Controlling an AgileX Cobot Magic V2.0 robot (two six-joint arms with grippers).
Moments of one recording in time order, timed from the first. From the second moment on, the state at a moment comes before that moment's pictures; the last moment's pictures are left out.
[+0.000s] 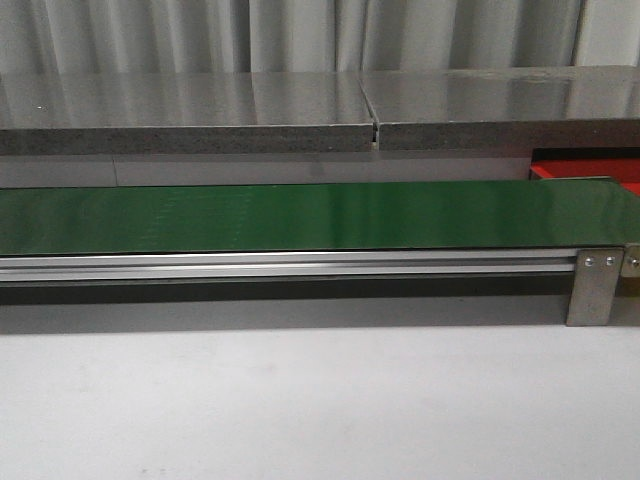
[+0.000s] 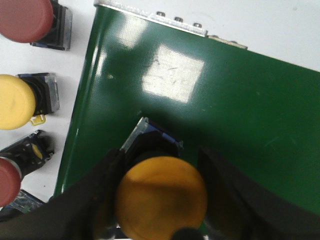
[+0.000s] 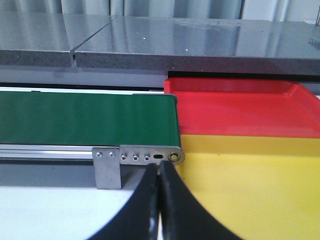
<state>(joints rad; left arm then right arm) 0.31 1.95 -1.74 -0.14 1.21 0.07 -0.04 -0.01 0.03 -0.03 0.13 0.06</state>
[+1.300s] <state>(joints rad) 0.37 1.94 -1.85 -0.04 1.16 -0.29 -0.04 -0.01 0.03 -0.03 0.13 0.06</state>
